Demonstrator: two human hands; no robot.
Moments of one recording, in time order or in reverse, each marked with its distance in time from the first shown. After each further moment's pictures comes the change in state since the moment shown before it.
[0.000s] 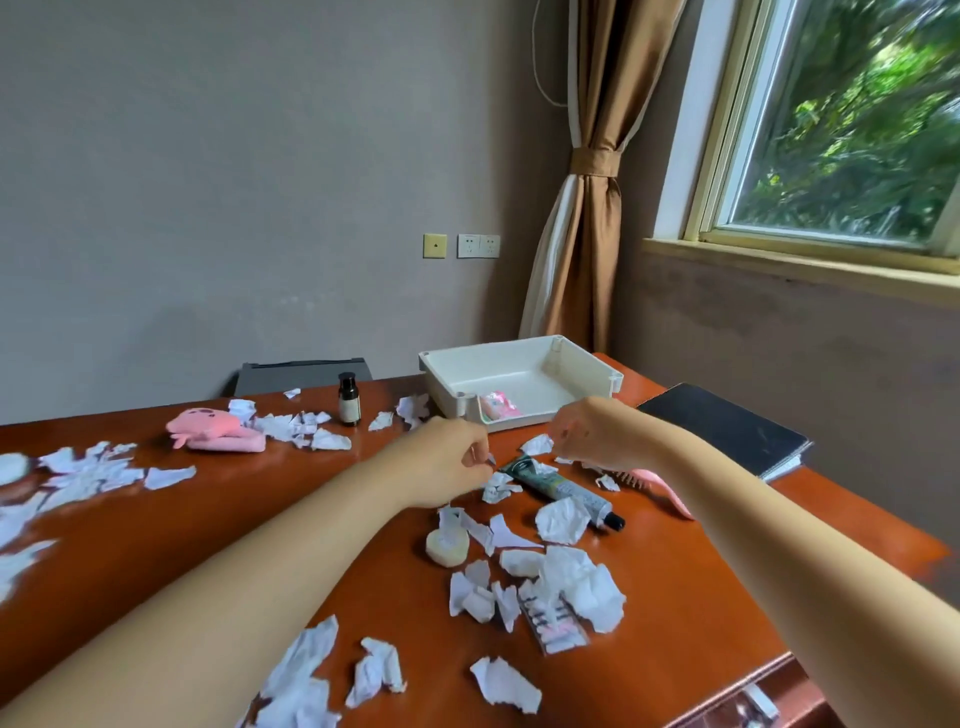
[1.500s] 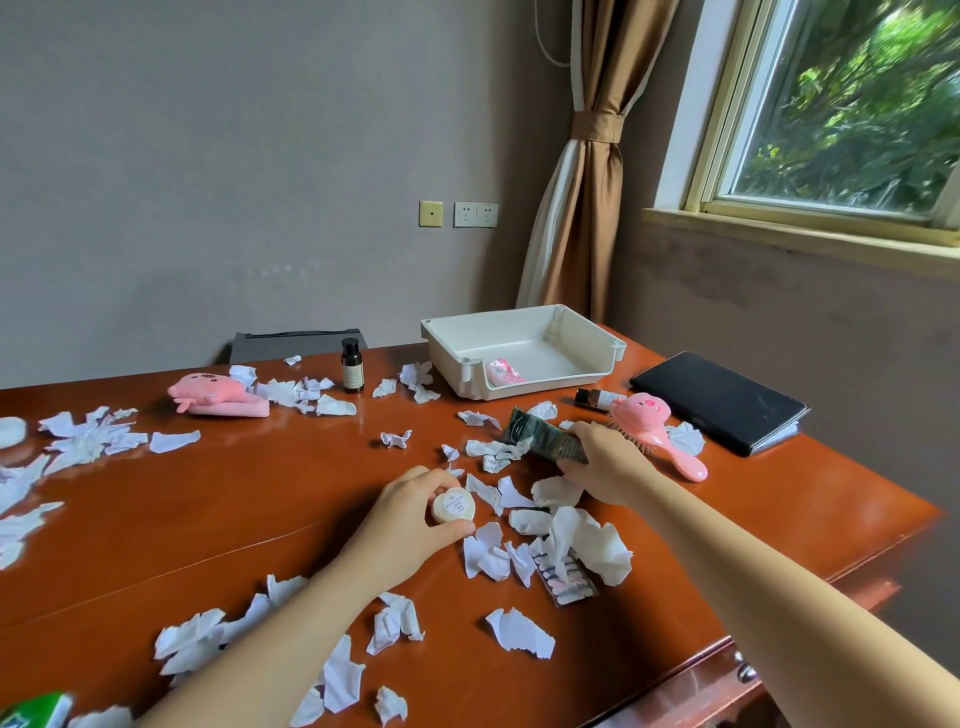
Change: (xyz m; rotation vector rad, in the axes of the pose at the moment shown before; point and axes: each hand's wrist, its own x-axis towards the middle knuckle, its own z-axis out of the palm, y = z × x) left_hand -0.044 -0.054 0.088 -0.271 0.251 -0.106; right_hand 0.001 0.023 0.079 -0.043 0.112 0.184
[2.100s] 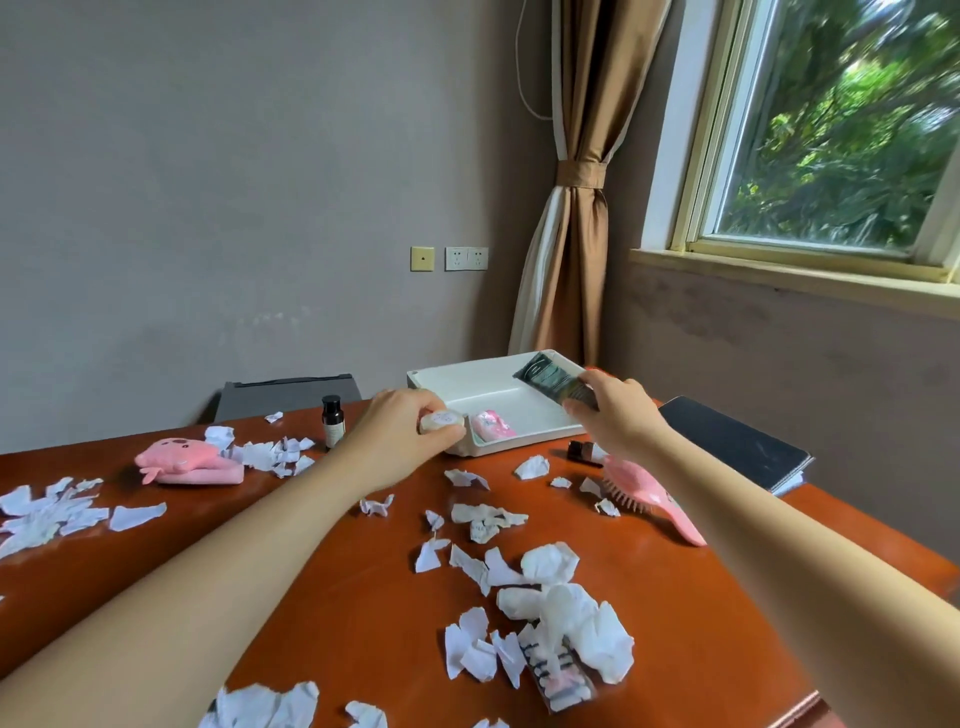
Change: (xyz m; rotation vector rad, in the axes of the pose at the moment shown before) left_hand 0.095 0.056 -0.075 0.105 0.107 0.149; right_hand 0.045 -0.001 -0.078 0.164 0.334 -0.028
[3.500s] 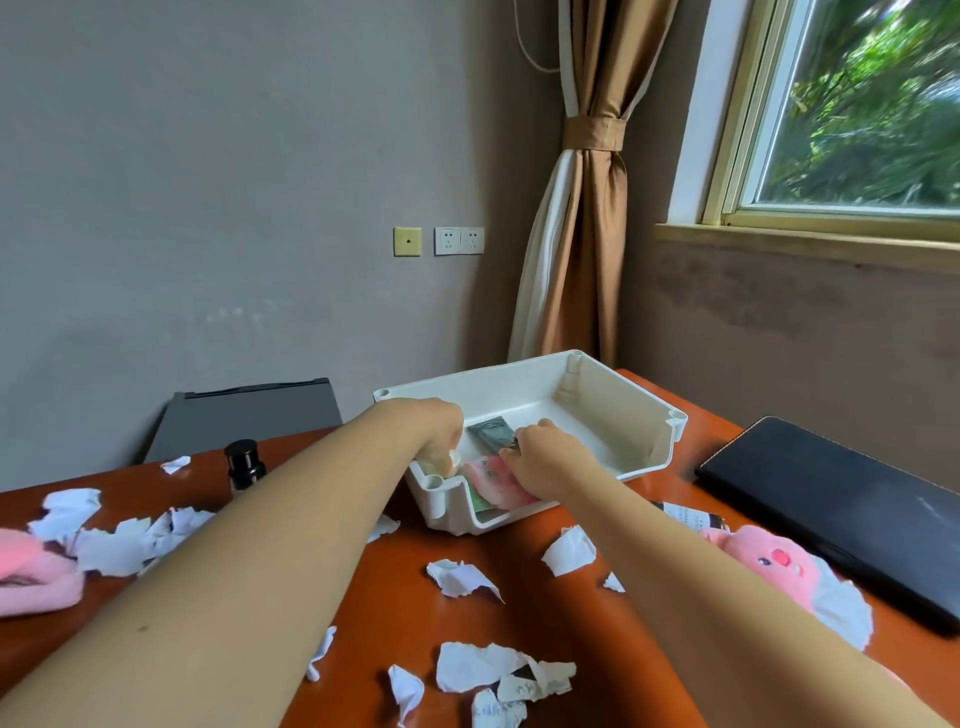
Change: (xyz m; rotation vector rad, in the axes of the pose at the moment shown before) left_hand 0.207 -0.074 0.096 0.692 -0.651 -0.067; right_hand 0.147 0.018 0.168 -0.191 -0.346 0.091
